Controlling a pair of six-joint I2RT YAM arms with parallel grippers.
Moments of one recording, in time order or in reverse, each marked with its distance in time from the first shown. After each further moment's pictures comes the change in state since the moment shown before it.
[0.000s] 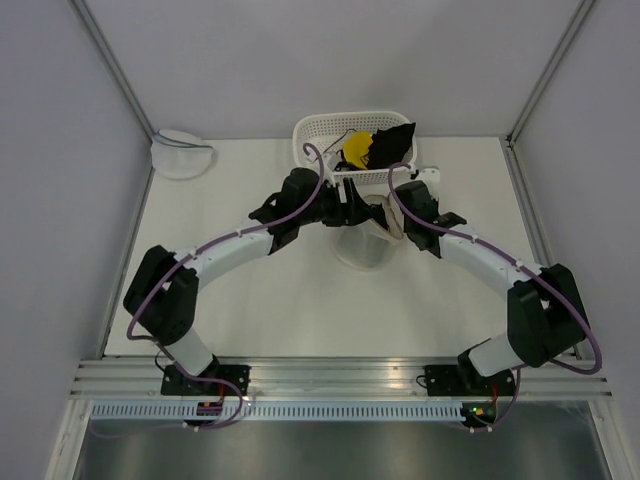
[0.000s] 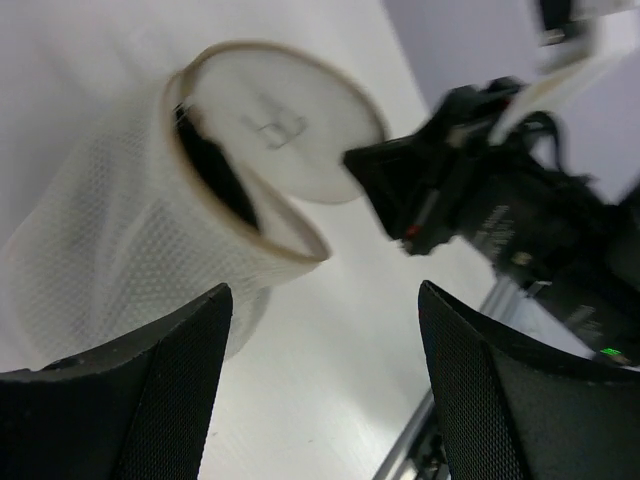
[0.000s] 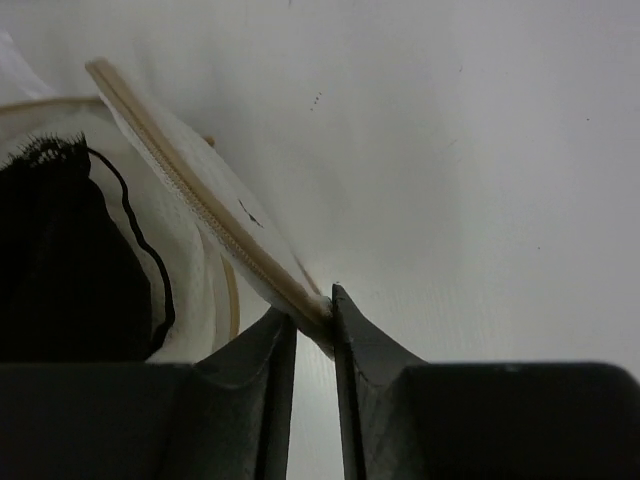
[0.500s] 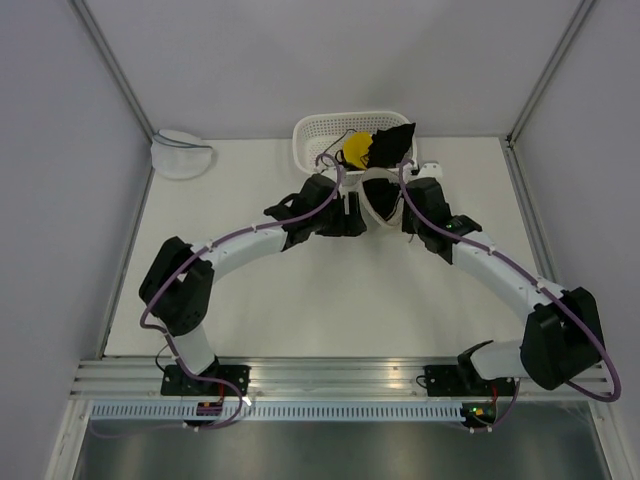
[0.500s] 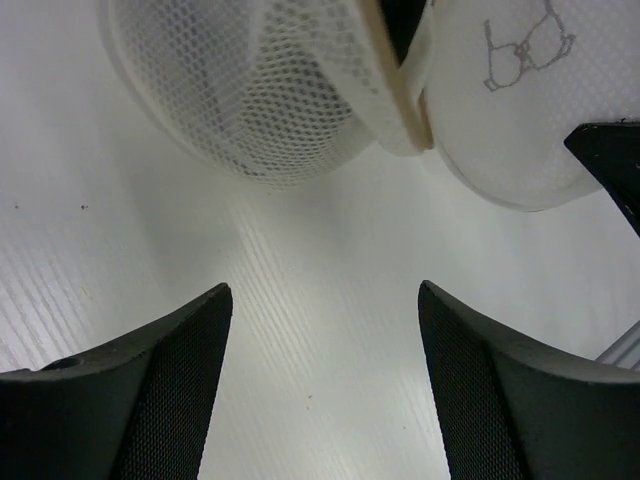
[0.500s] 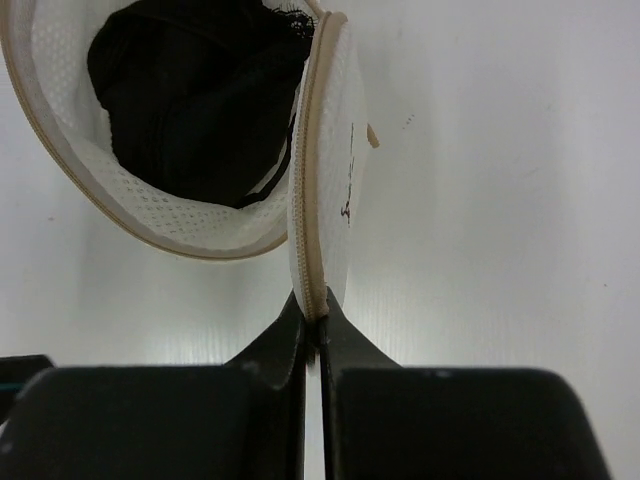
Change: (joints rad) left arm -0.042 0.129 0.115 -0.325 -0.251 0.102; right arm -0.008 -0.100 -0.002 0.002 -0.182 -0.026
